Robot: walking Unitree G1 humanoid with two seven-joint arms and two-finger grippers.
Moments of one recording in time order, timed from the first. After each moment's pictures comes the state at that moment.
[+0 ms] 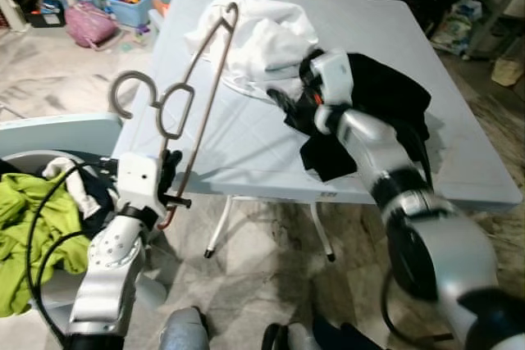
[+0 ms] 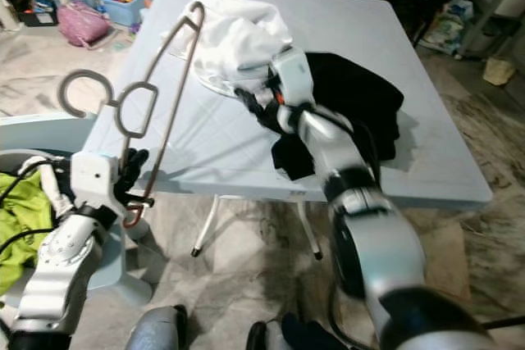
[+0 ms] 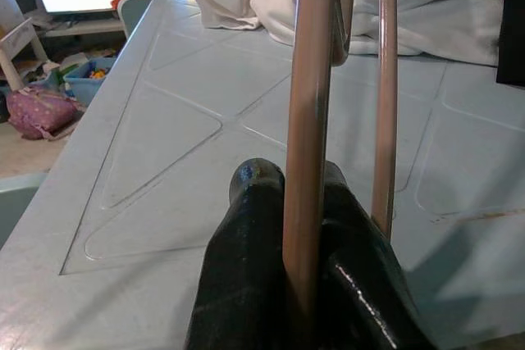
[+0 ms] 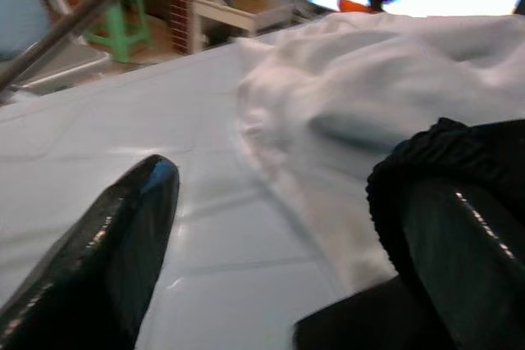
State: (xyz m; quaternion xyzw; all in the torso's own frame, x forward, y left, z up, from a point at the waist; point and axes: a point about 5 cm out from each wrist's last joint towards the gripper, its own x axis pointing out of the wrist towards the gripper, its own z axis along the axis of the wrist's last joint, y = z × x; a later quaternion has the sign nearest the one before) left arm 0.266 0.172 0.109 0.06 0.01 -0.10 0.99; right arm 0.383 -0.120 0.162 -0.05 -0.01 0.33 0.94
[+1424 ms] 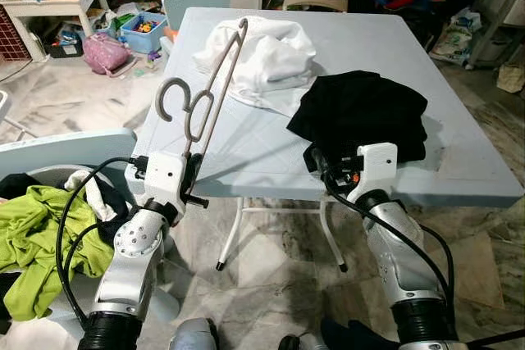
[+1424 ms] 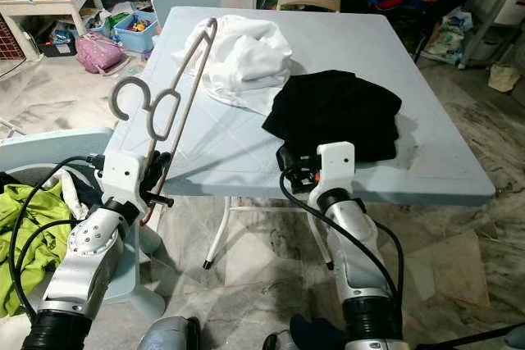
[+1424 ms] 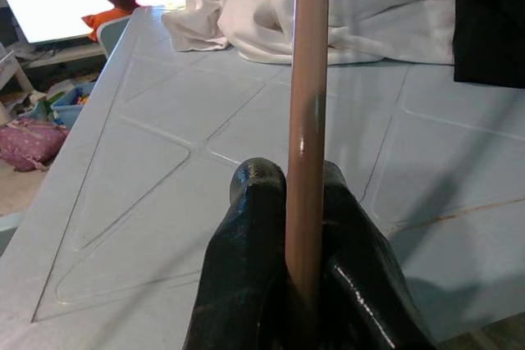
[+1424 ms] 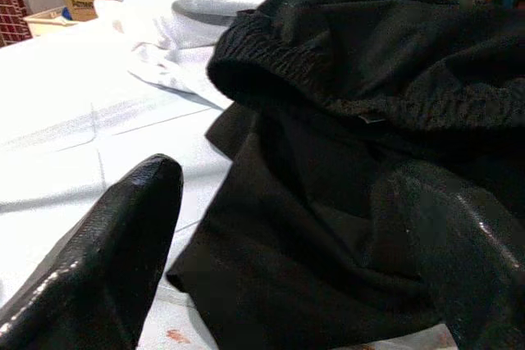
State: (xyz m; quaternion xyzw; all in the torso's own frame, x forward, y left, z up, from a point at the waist) left arm 0.280 0.155 0.095 0.07 0.02 -0.12 0.99; right arm 0.294 -0.157 0.100 0.00 0.02 0.10 0.99
